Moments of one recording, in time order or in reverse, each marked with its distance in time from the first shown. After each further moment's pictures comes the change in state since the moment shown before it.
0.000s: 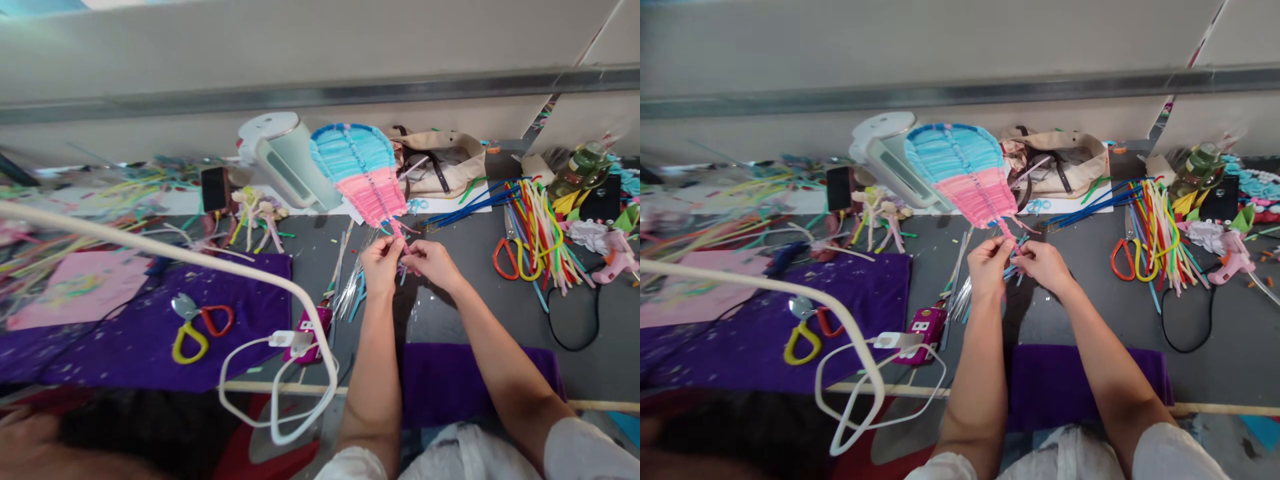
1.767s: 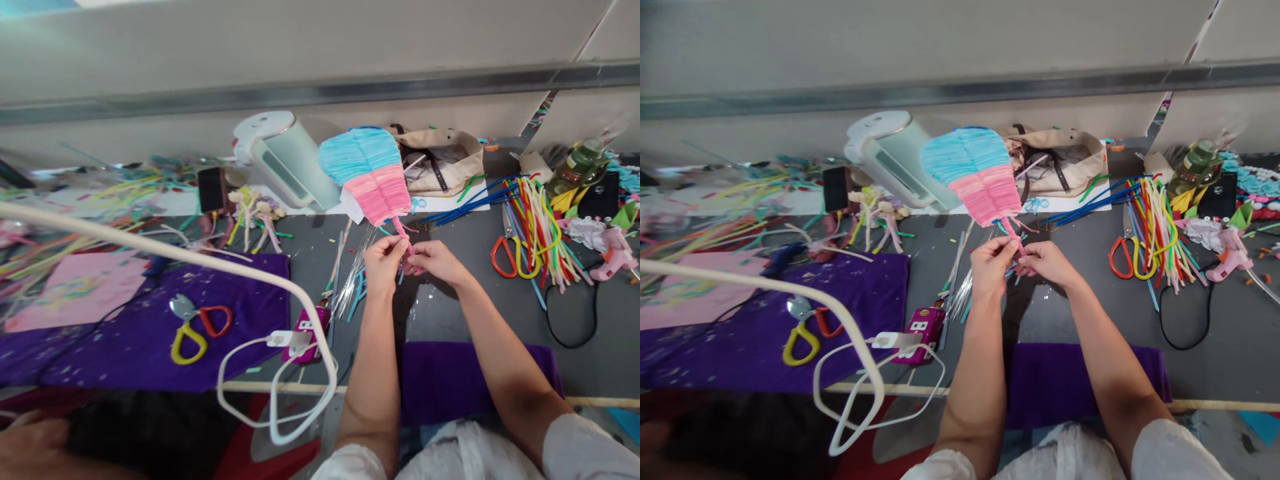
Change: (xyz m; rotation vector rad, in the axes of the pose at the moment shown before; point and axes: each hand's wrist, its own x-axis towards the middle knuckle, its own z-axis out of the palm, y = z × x) left_hand -0.001 0.000 0.002 0.087 -0.056 -0.011; right_hand 0.004 0.011 -0.012 0.309 -0.197 0.172
